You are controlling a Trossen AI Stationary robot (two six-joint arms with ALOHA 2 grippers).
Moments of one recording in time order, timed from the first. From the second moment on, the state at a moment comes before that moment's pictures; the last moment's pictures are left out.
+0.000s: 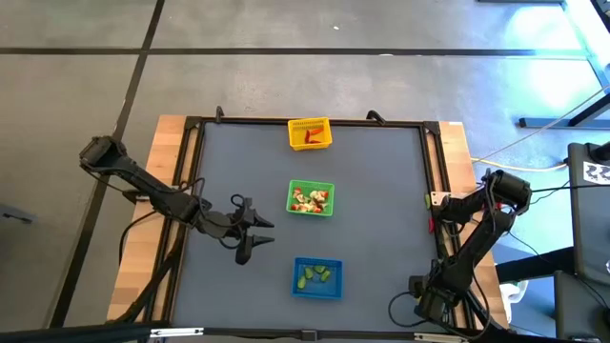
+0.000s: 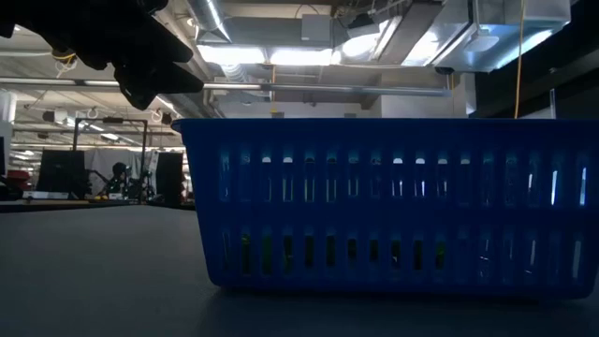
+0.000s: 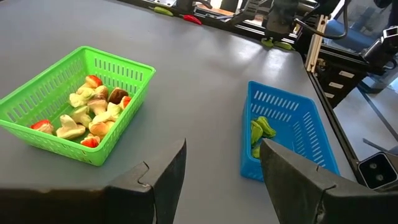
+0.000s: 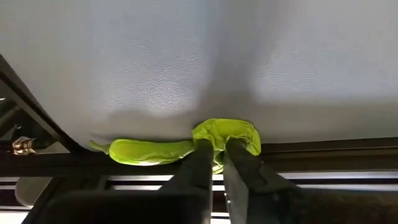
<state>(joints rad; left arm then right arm) -0.46 1.19 0.48 0.27 -0.44 -0.47 1.10 1.66 0.85 -0.71 -0.46 1.31</state>
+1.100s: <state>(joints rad) -0.46 1.19 0.48 0.27 -0.43 -0.48 0.73 1.67 1.26 -0.62 0.32 0.88</state>
